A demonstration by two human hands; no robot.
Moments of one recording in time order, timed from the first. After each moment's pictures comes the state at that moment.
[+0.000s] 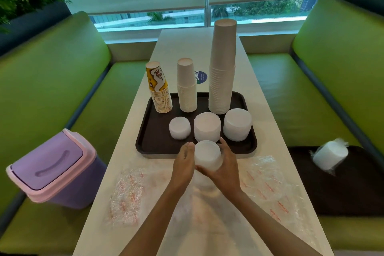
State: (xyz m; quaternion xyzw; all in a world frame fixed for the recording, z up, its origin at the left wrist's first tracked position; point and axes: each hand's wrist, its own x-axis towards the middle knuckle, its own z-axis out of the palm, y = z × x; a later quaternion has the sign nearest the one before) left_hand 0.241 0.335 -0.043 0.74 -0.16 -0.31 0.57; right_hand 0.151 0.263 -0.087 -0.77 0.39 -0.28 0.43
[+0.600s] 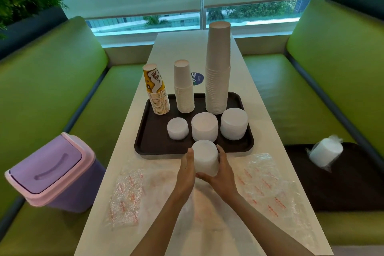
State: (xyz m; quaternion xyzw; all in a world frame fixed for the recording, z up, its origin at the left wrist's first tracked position) left_hand 0.223 0.342 -0.059 0.72 -0.12 -0.38 0.57; right_hand 0.148 0.270 -0.111 -0.75 0.41 -0.22 0.47
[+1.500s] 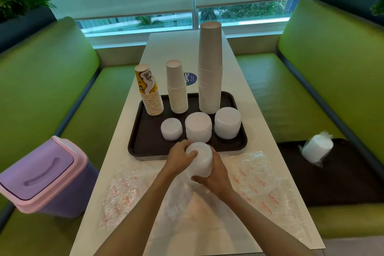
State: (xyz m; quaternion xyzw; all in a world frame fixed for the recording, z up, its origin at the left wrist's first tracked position) left_hand 0.269 0.317 -0.049 0.83 -0.37 -0.26 0.34; right_hand 0.142 0.267 -0.105 -0.77 0.37 -0.20 0.48
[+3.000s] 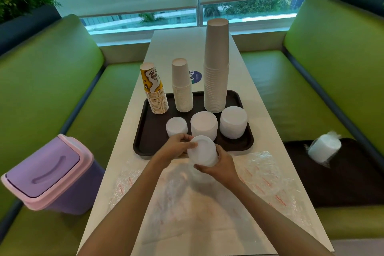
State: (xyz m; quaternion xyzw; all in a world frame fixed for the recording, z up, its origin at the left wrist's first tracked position) left_hand 0.306 0.318 -0.025 0.74 -0.25 -0.46 0.43; right_hand 0.152 0.250 -0.093 -0.75 0.37 -0.21 0.50
